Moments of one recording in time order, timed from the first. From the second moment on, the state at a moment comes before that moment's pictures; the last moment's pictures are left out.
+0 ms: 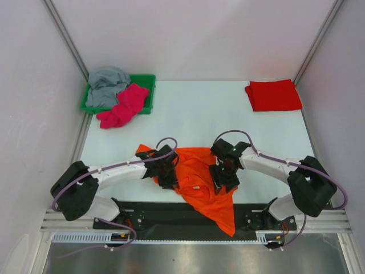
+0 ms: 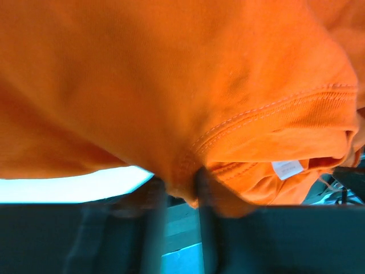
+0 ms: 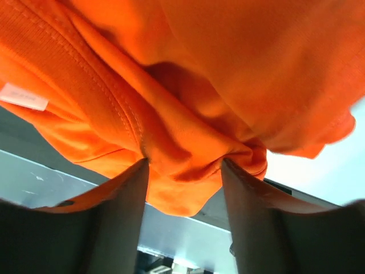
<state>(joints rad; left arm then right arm) -0.84 1.39 0.71 -0.53 0.13 -1.06 0.76 1.45 0.85 -0.84 -0.24 0.49</state>
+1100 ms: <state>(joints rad) -0.79 1.91 2.33 -0.67 0.31 -0.49 0.49 1.07 1.64 -1.15 -0.19 0.53</state>
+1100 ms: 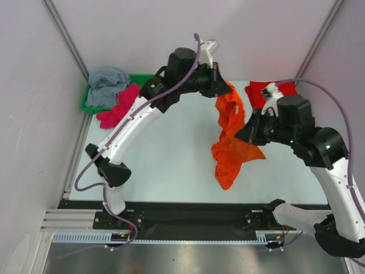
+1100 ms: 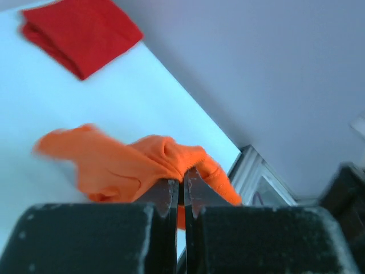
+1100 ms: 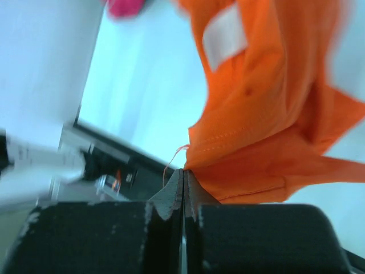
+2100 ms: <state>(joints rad) -0.98 1.22 1.14 -0.79 -0.05 -0.69 0.36 1.22 1.05 -1.02 -0.29 0.51</state>
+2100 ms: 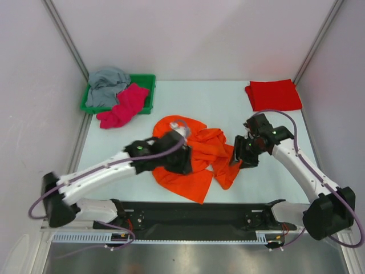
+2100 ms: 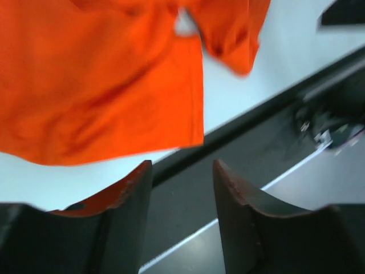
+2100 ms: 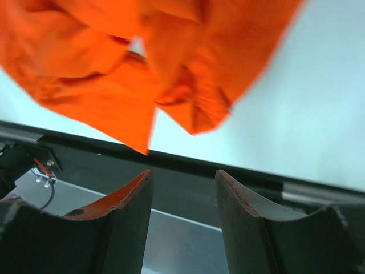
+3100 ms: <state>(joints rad) -1.36 1.85 1.23 -0.66 -0.20 -0.80 0.25 0.96 0.92 -1.15 -0.25 0.52</state>
